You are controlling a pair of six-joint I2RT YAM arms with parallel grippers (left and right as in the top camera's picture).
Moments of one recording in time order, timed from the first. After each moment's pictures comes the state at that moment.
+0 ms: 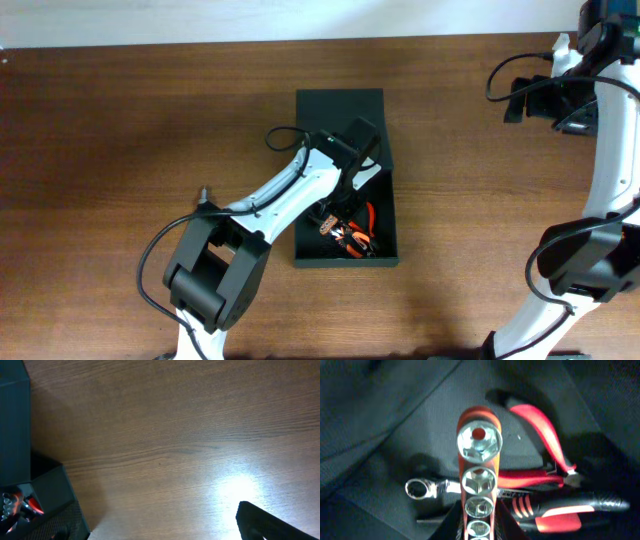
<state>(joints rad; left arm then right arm) -0.67 2.05 1.56 -0.98 0.07 0.06 -0.23 2.02 2.22 -1.61 -0.05 0.00</state>
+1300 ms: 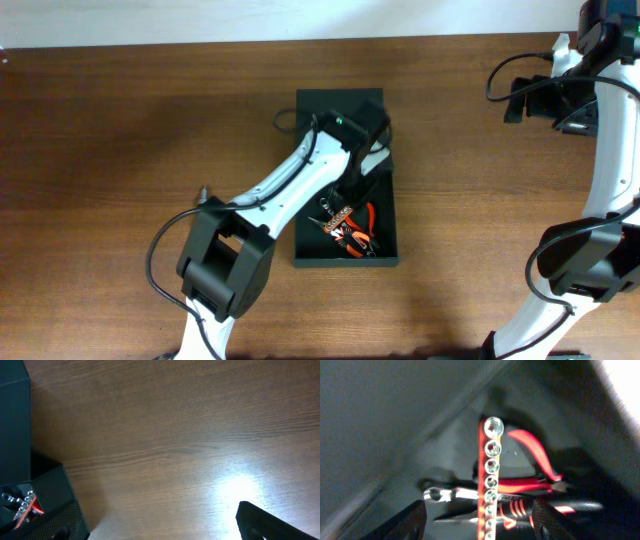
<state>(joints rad) -0.67 2.12 1.82 -1.15 0.05 0.08 -0.23 2.02 2.22 -1.61 -0.05 0.00</state>
